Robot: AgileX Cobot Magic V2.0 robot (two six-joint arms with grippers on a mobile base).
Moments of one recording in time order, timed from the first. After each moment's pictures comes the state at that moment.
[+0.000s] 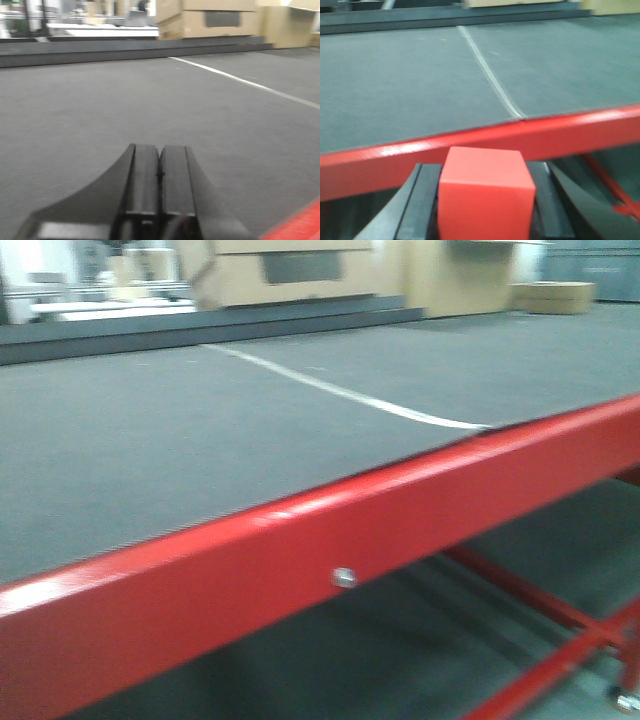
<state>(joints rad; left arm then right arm) -0.03 -0.01 0.03 -0.10 0.02 0.06 0.41 0.17 -0.51 -0.12 0.59 0.17</state>
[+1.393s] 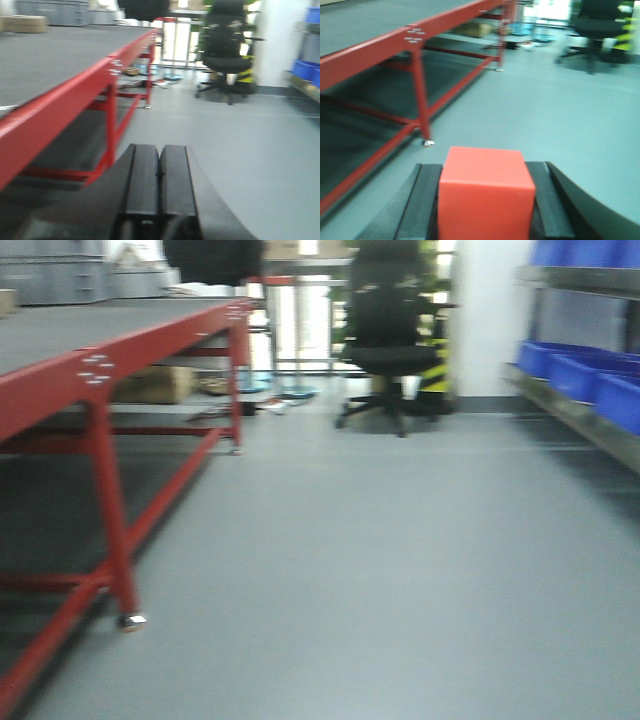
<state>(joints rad) -0.03 -0.01 0.03 -0.10 0.02 0.06 0.41 0.16 -0.51 -0.12 0.59 0.17</state>
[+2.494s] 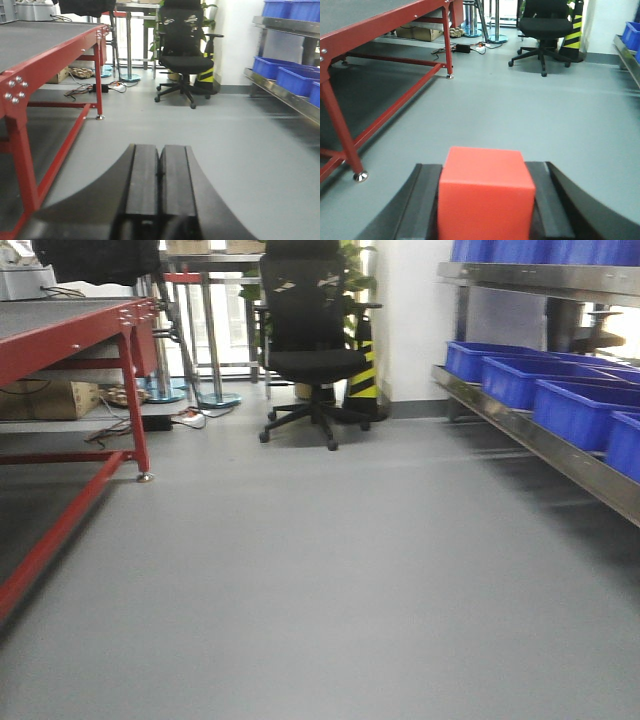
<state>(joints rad) -0.05 -0.01 0.03 -0.10 0.02 0.06 0.41 0.16 -0.51 -0.12 0.60 0.17</state>
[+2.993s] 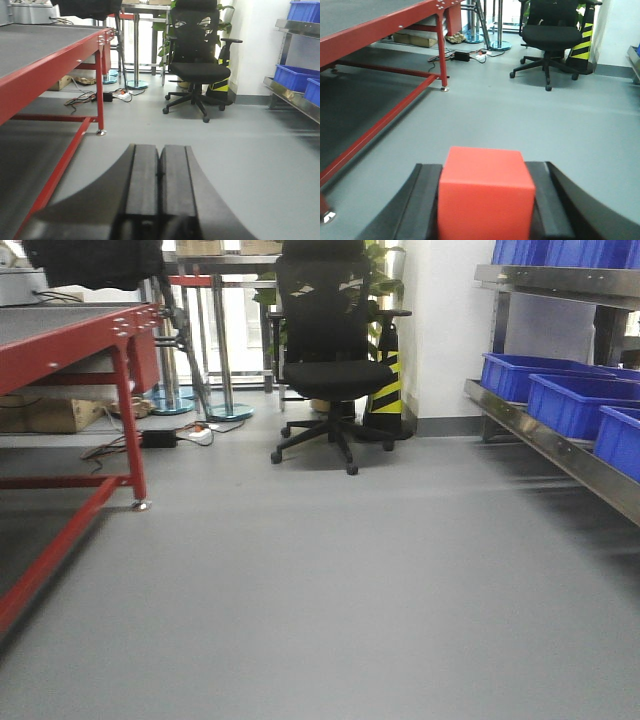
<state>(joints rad) -0.05 -0.01 0.03 -0.10 0.02 0.06 0.41 0.16 -0.51 -0.12 0.60 0.17</state>
